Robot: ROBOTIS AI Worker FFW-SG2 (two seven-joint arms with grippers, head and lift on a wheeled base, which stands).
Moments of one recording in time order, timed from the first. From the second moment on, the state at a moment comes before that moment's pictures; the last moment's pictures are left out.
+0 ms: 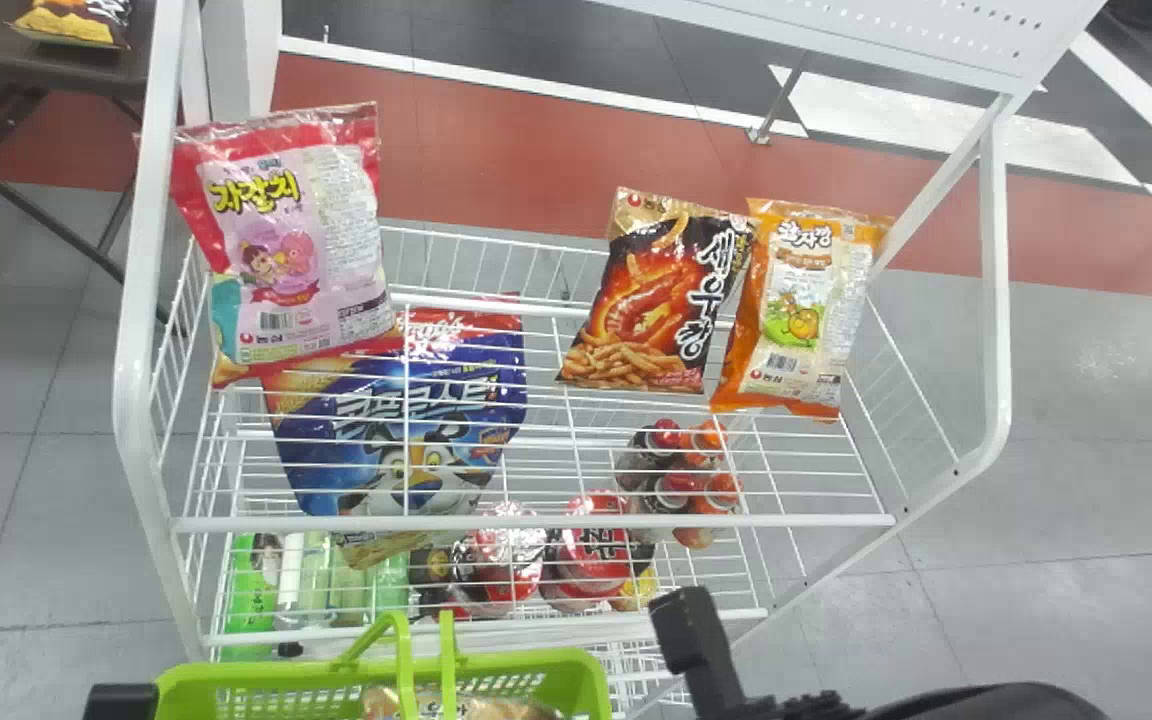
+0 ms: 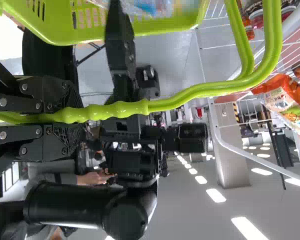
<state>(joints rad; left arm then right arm) 0.57 0.04 -0.08 -2.19 0.54 1.44 -0.88 0.56 -0.22 -0.08 -2.29 -0.26 1.53 0.63</state>
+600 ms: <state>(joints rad) 0.57 0.04 -0.07 -2.19 0.54 1.43 -0.88 0.58 -0.23 -0.18 -2.46 -0.26 1.48 0.69</state>
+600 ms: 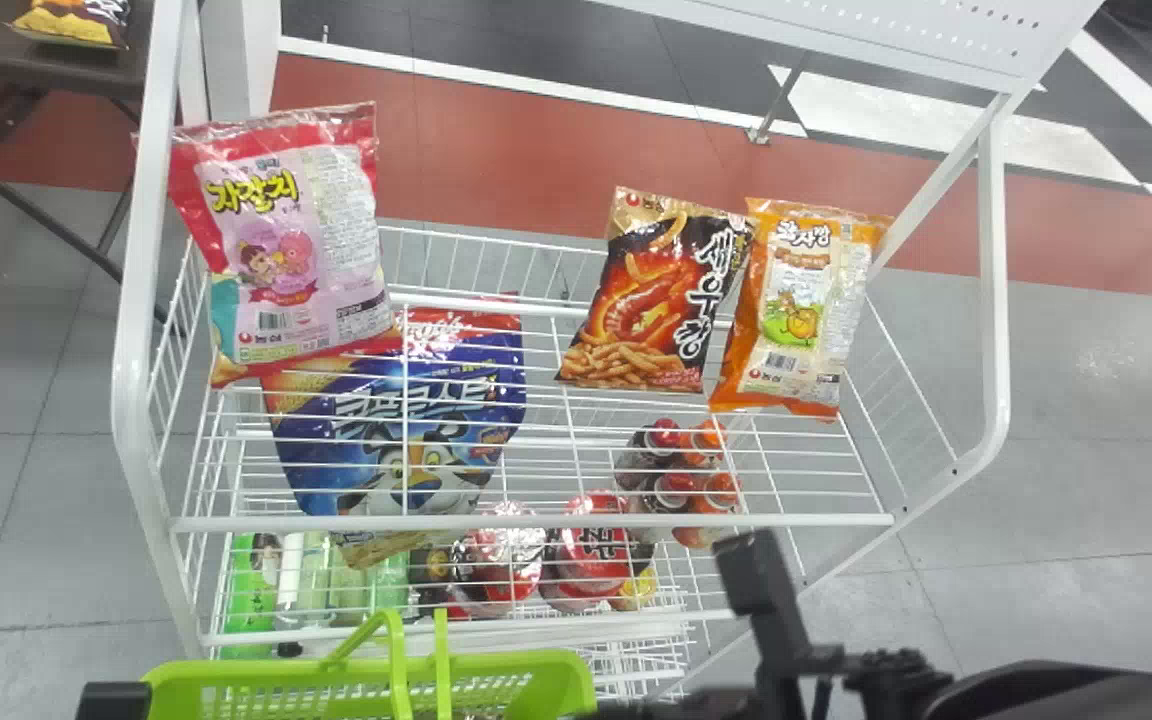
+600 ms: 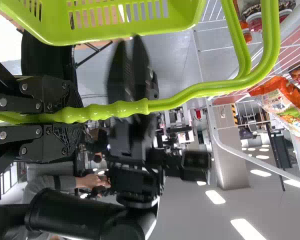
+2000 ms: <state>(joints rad) 0.53 0.05 -0.11 -2.16 0.51 1.46 -0.86 0.06 -0.19 -0.15 -1.70 -0.15 0.37 0.34</state>
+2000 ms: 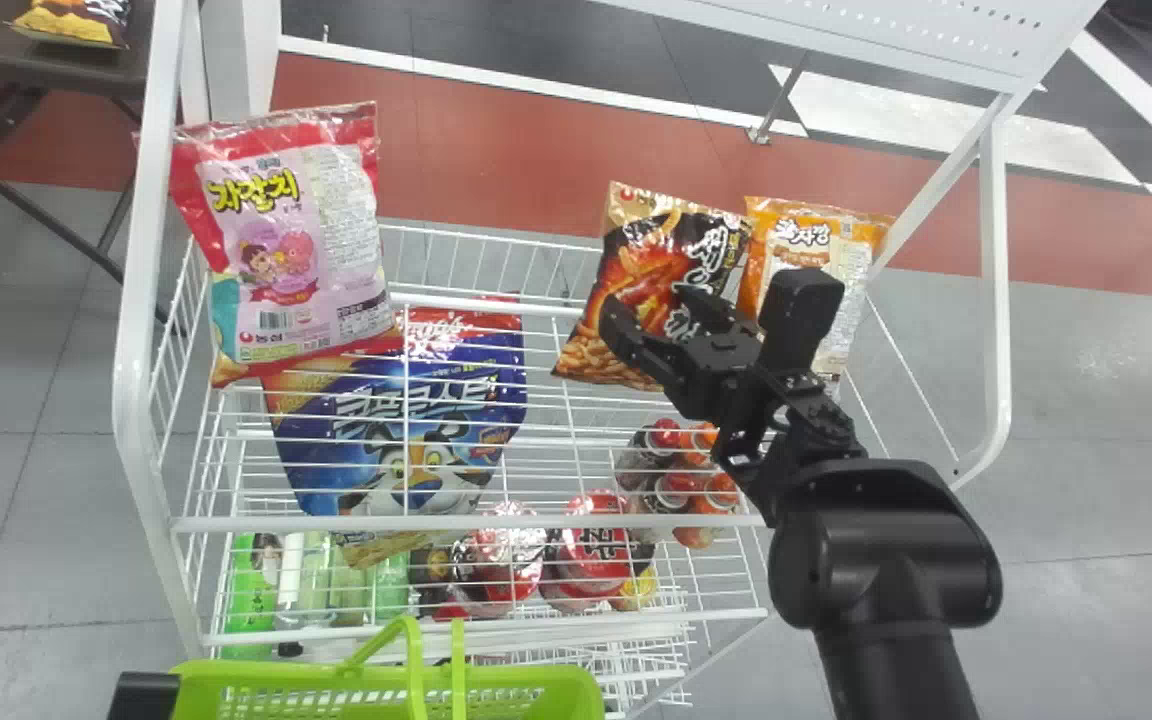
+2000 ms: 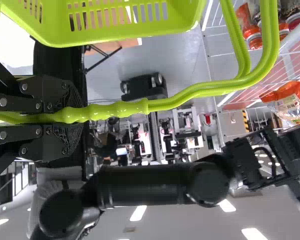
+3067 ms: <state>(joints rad) 0.53 0.06 -0.12 -2.17 0.51 1.48 -0.85 0.38 -0.21 -0.39 -2.31 -0.48 0.86 0.51</state>
